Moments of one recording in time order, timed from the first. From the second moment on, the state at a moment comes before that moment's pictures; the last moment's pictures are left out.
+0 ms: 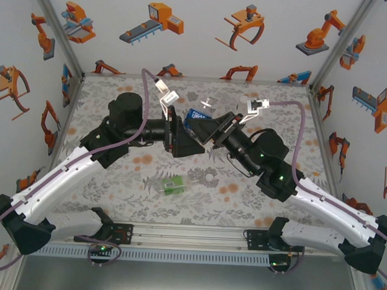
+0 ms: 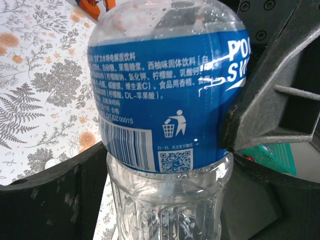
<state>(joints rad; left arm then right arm) -0.79 1.15 1.22 -0.24 0.64 -0.48 1.00 0.99 1.00 0.17 0.19 0.81</state>
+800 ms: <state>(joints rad) -0.76 1.10 1.22 -0.36 0.55 -0.36 0.97 0.94 1.07 -0.01 0.20 0.69</state>
